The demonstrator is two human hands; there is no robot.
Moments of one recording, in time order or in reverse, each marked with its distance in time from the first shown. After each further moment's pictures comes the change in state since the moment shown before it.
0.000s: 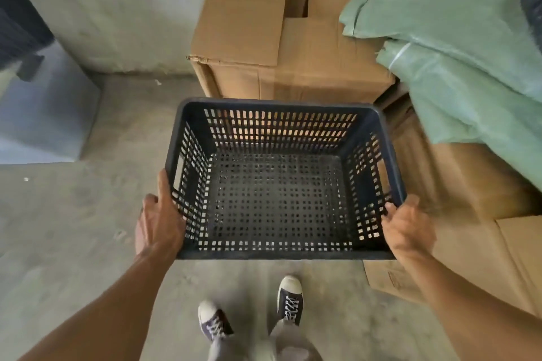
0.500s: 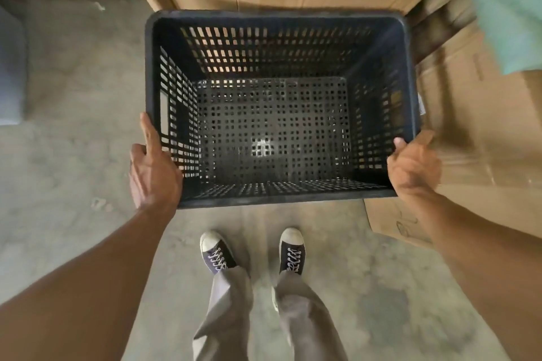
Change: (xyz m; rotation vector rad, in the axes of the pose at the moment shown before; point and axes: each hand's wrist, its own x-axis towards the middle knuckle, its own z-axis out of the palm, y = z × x) left_hand 0.069 -0.001 0.096 -0.001 -0.030 0.069; right_hand 0.062 -0.008 0.094 -0.050 0.075 0.145
